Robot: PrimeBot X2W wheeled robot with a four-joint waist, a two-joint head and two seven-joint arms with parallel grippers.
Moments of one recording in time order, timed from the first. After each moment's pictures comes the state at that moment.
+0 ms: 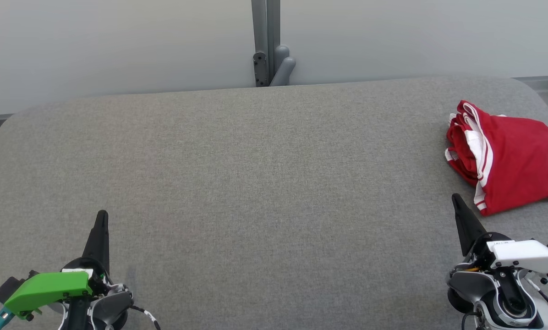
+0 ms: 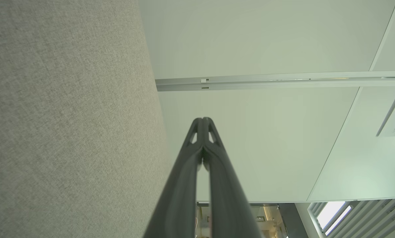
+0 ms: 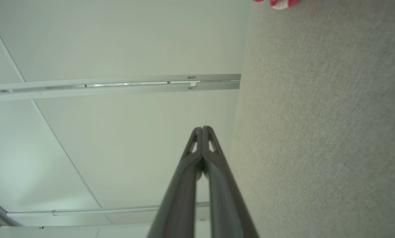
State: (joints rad) left arm -0.12 0.05 0.12 0.26 -1.61 -0.13 0.12; right arm -0.13 -0.05 -0.11 0.26 1.61 0.13 0.11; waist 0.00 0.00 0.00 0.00
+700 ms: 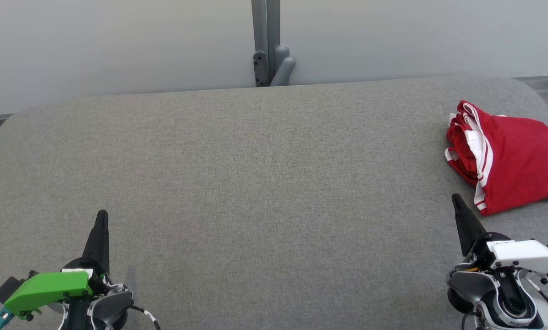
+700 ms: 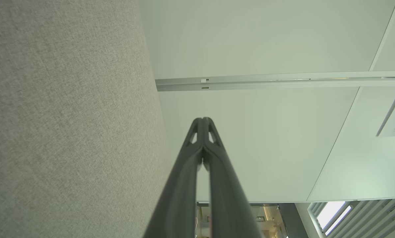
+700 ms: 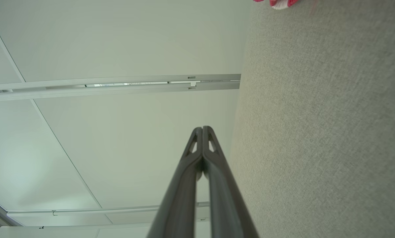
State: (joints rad) left arm -0.12 0.05 0.12 0.26 -1.61 -0.13 0.12; right arm -0.13 -0.05 -0.11 0.26 1.61 0.13 0.11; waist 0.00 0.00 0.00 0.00
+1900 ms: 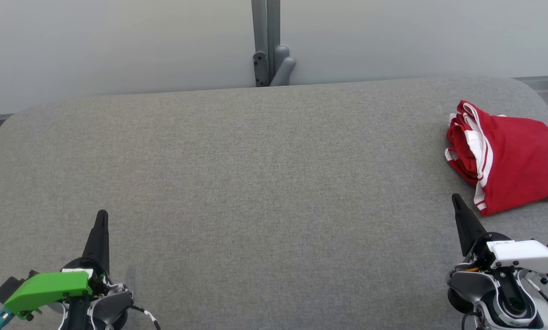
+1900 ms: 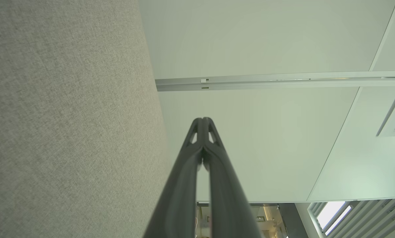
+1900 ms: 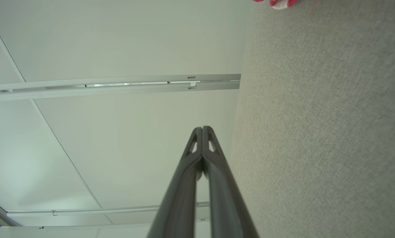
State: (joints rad) left arm -0.12 0.05 0.12 0.26 -1.61 -0.13 0.12; right arm -0.13 -0.05 -0.11 0.26 1.61 0.13 0.11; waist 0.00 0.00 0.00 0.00
